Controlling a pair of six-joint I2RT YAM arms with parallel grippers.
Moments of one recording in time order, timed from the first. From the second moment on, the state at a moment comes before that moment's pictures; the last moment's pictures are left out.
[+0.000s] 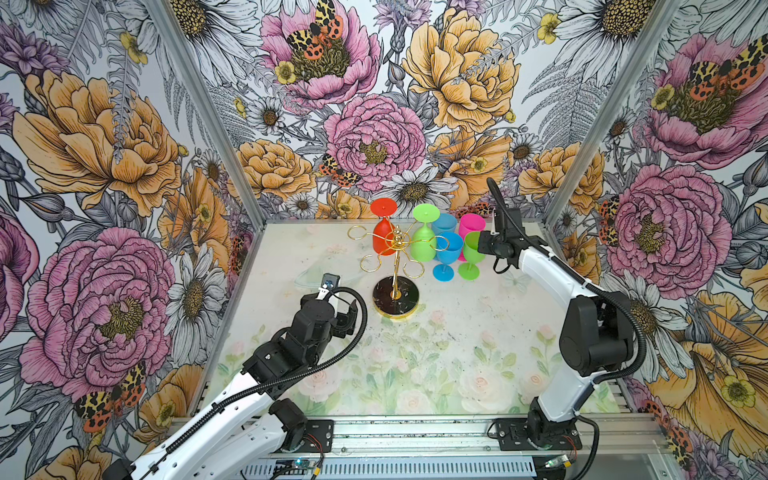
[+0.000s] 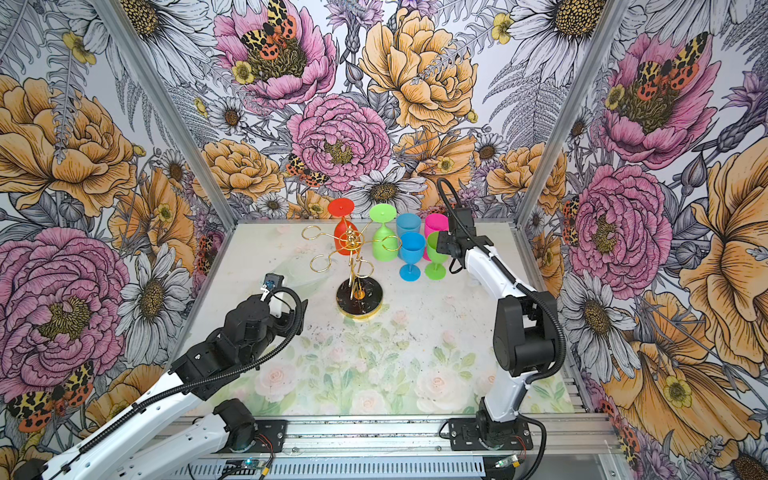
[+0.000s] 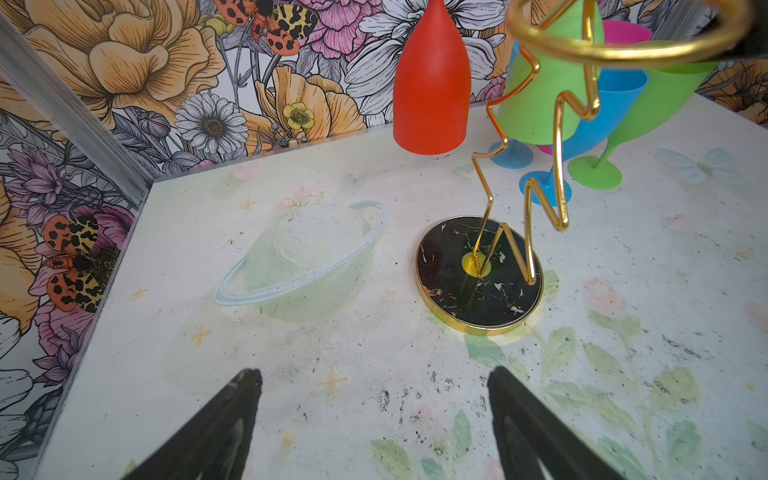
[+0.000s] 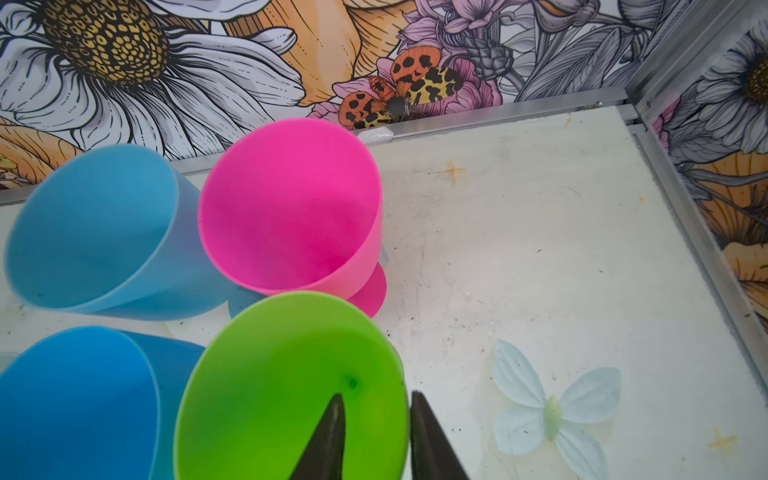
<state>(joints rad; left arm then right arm) -0.71 0.72 0.70 -0.46 -0.48 -0.14 0.15 1.76 1.42 -0.43 0.11 0.25</state>
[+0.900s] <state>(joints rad) -0.70 0.72 0.70 -0.46 -0.48 -0.14 0.15 1.66 1.64 -0.55 -0.27 0.30</state>
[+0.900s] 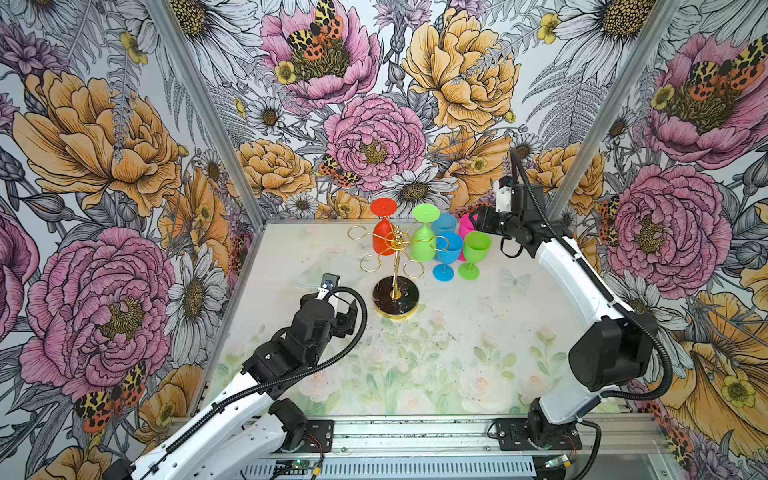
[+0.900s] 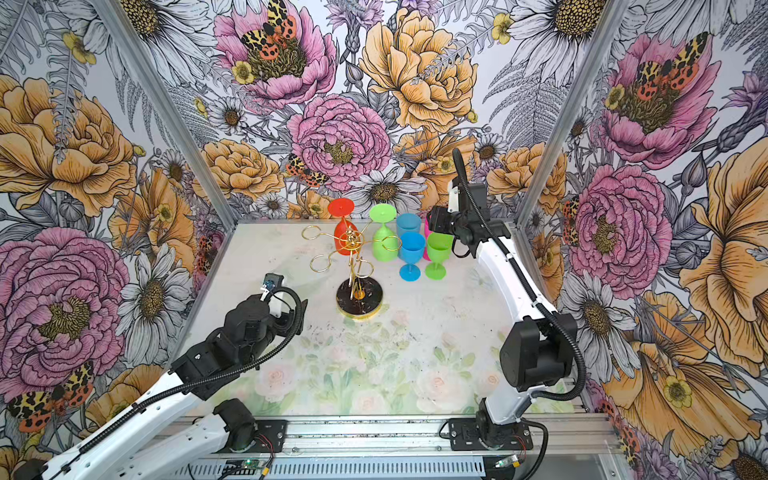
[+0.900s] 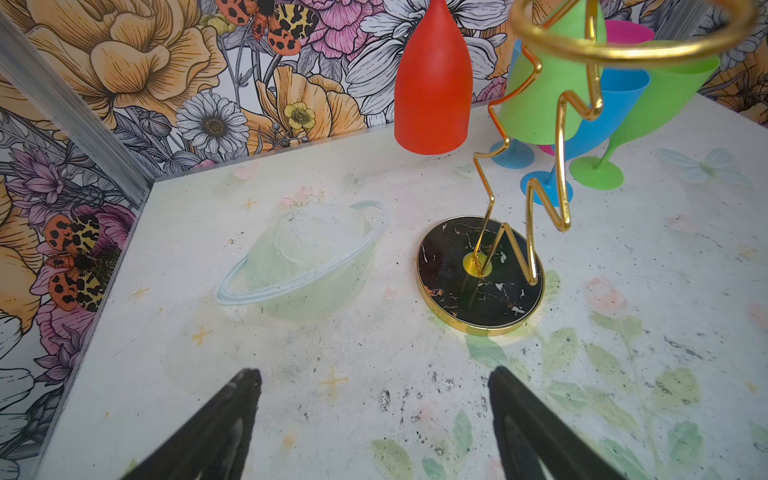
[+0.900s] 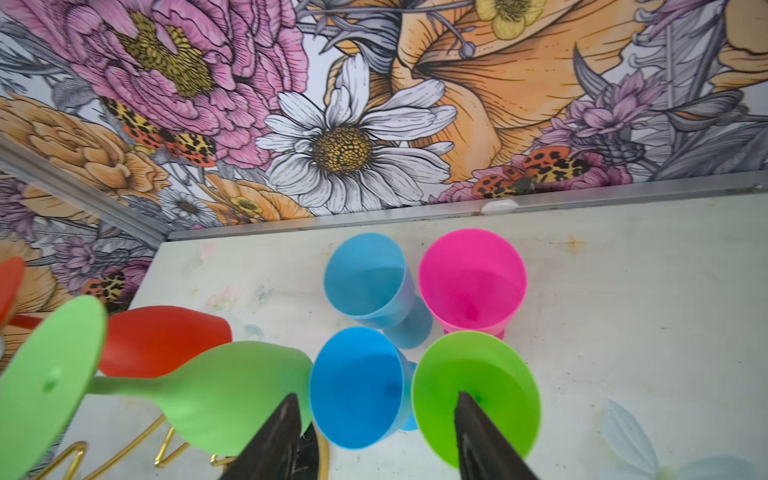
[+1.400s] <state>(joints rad) -0.70 0.71 0.70 -0.46 -0.45 -0.14 0.22 1.68 1.79 -0.56 -0.59 0.40</state>
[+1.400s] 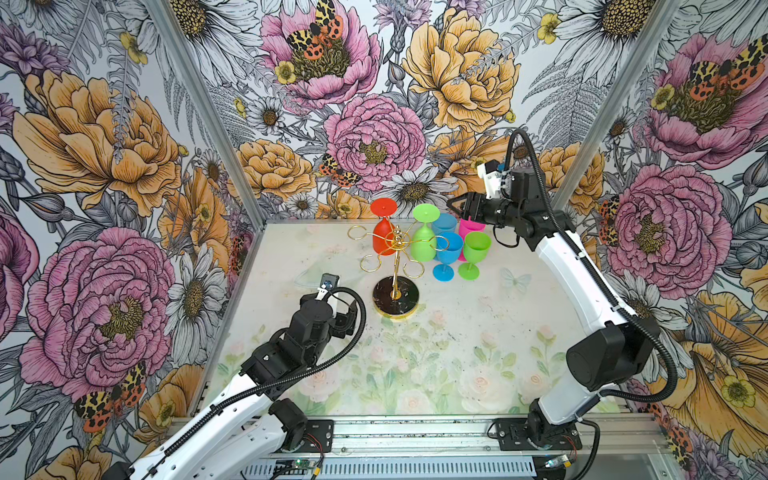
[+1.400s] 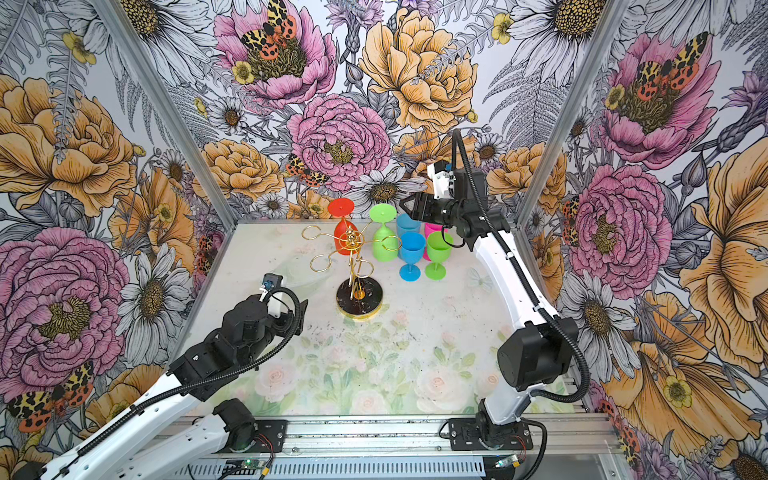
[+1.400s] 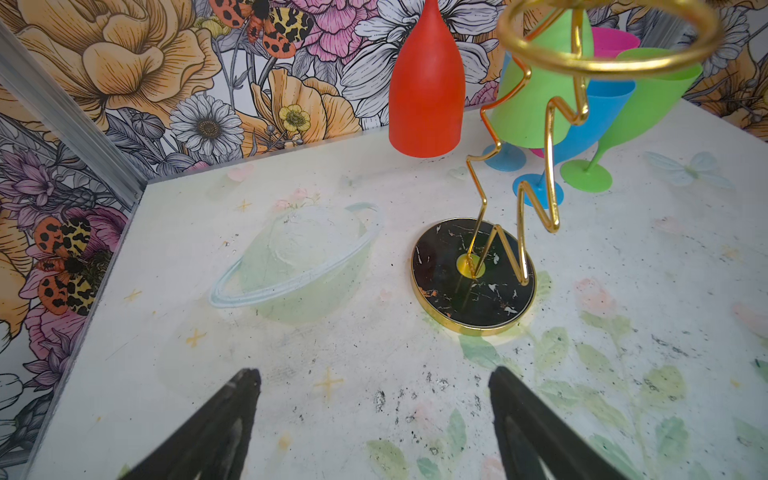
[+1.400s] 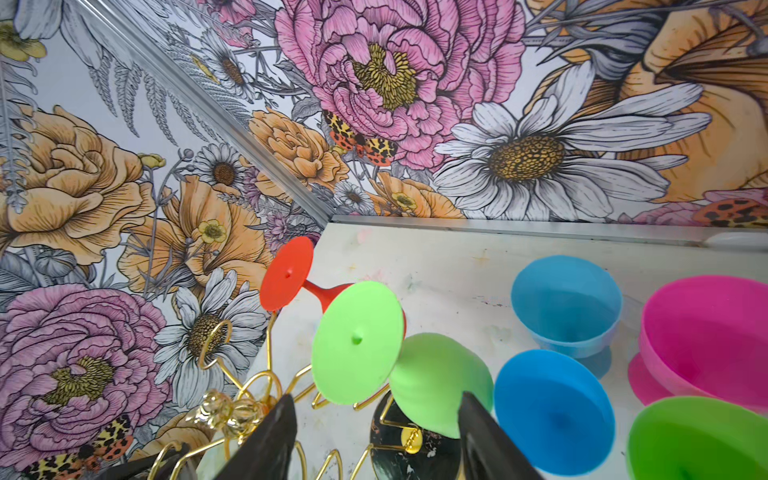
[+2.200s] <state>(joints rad) -0.64 0.66 0.69 -0.46 -0.35 -0.14 0.24 1.80 1.80 -0.55 -0.69 0.52</state>
